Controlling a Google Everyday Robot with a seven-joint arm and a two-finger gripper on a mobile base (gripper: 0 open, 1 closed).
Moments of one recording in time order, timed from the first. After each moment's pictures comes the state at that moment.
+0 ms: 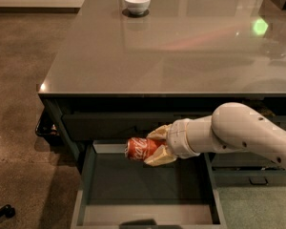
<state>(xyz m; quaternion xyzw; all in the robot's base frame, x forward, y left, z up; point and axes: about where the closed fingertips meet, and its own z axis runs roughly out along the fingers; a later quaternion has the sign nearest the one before) 0.474 -0.039 0.716 -0.63 0.66 0.14 0.38</state>
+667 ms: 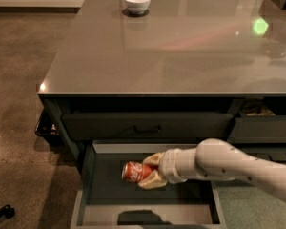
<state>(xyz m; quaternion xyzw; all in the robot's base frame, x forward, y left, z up) 0.464 -0.027 0.595 -0.59 0.69 0.19 0.36</state>
